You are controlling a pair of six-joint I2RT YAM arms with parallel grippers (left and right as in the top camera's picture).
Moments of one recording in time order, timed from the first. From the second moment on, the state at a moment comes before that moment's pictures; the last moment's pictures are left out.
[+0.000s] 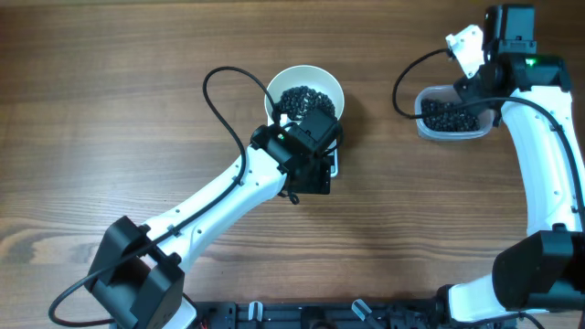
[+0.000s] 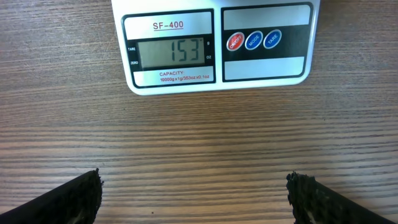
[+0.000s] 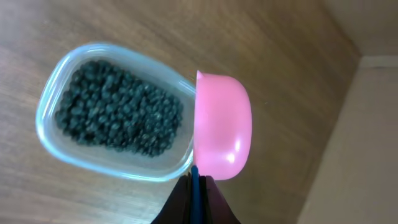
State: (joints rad) left arm -0.75 1.69 1.30 -1.01 -0.11 -0.67; right arm -0.04 1.67 1.54 -0.93 0.29 -0.65
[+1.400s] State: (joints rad) left arm -0.75 1.69 1.30 -1.01 -0.11 -0.67; right arm 0.18 2.00 1.54 -0.54 -0.73 -0.67
